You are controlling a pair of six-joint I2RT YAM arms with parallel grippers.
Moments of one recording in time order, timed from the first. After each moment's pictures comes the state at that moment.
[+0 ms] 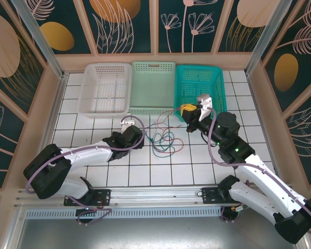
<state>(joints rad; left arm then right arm) -0.82 1.41 0.63 -0.16 -0.48 -0.58 0.63 0.79 0.72 0.00 -0.13 0.18</state>
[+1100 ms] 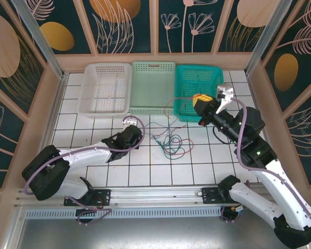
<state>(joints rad) -0.82 1.40 0.62 -0.09 -0.42 -0.51 0.60 0.73 1.01 -0.26 -0.12 0.31</state>
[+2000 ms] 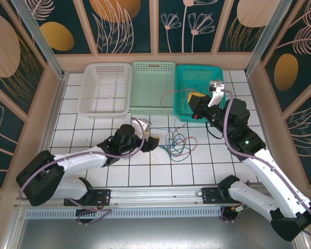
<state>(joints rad) -0.82 1.34 0.55 0.34 0.13 -0.30 0.58 0.85 0.99 -0.22 -0.08 0.42</state>
